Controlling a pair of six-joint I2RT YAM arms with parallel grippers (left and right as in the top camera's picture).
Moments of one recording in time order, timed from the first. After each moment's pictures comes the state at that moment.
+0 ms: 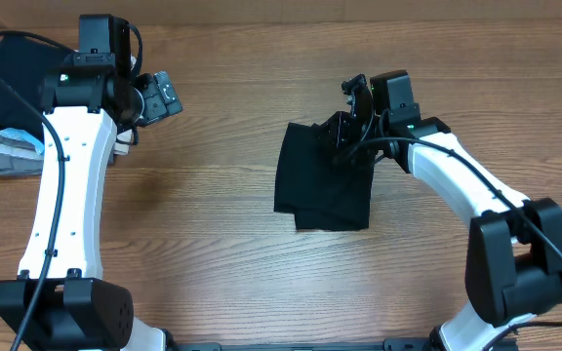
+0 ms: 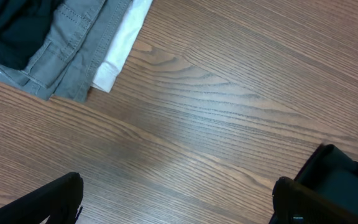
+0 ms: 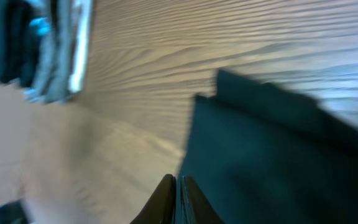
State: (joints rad) left arm 0.00 1.70 1.73 -1.15 -0.07 -0.43; right arm 0.27 1.82 1.21 -0.30 -0.59 0.42
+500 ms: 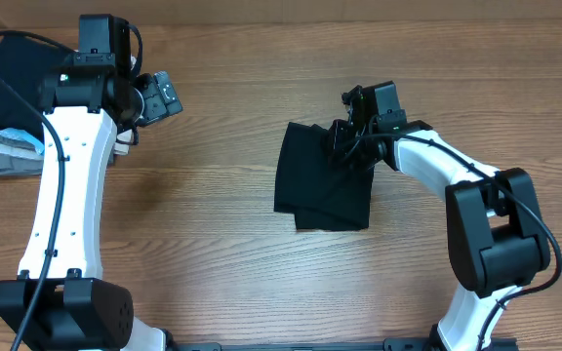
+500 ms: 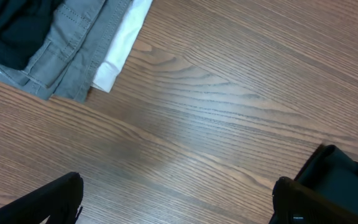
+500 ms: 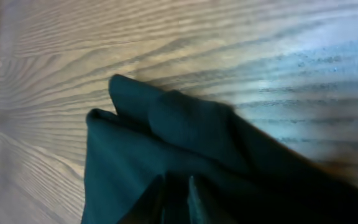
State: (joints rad) left arm 0.00 1.70 1.73 -1.15 -0.07 -0.43; right arm 0.26 1.97 1.21 -0.24 -0.43 0.42
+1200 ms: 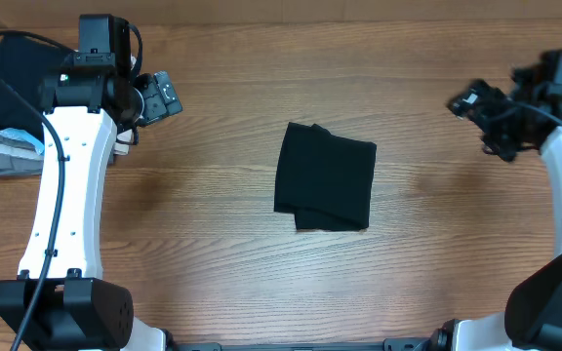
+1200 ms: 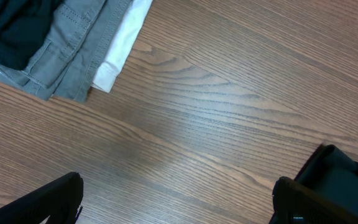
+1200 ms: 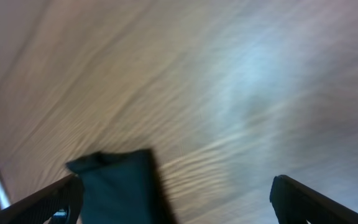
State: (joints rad) left arm 0.00 1.70 1.73 -1.15 -0.07 -0.43; right arm -0.30 1.66 1.44 -0.92 -0.35 0.41
